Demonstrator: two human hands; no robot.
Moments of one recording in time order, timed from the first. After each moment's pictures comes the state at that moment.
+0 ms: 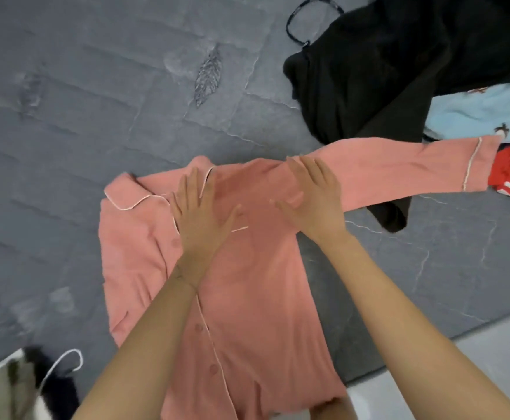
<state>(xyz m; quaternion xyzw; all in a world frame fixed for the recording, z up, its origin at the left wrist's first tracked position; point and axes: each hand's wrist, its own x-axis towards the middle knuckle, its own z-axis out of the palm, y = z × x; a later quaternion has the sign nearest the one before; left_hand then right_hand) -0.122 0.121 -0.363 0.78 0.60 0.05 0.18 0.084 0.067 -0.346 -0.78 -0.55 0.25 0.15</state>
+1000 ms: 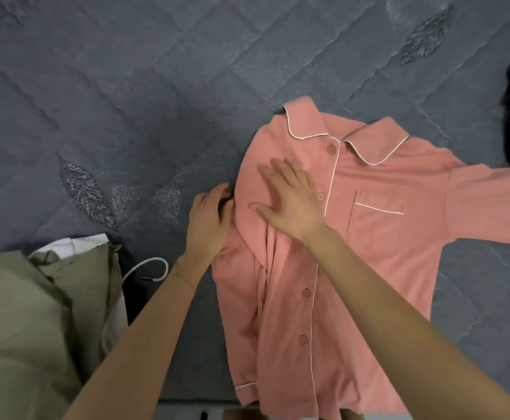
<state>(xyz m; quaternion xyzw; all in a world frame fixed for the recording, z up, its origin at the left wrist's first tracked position) -0.419 0.063 -0.419 0.59 0.71 0.19 0.34 -0.239 0.102 -0.399 -0.61 -0.73 0.32 0.05</state>
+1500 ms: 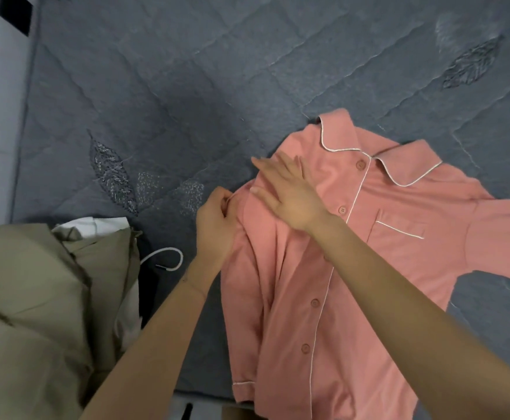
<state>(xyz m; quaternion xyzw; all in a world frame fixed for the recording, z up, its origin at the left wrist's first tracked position) -0.428 0.058 -0.403 0.41 0.78 0.30 0.37 -0.277 0.136 -0.390 -0.49 -0.80 0.34 0.01</state>
